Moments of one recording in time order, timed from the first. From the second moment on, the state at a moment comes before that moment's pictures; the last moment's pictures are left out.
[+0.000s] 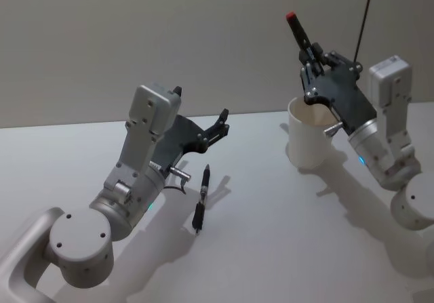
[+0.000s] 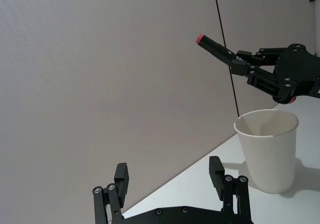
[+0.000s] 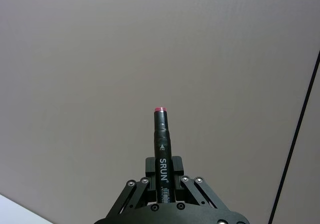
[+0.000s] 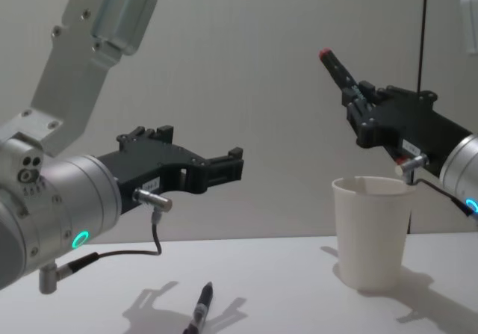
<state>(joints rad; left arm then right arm) -0.24 0.38 0.45 -1.63 -0.20 0.01 -0.01 0.43 0.12 -0.27 -1.16 -0.01 -0.46 0.20</state>
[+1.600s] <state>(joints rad) -0.24 0.38 0.45 -1.63 -0.20 0.01 -0.01 0.48 0.09 -0.28 -1.01 -0.05 -0.53 0.21</state>
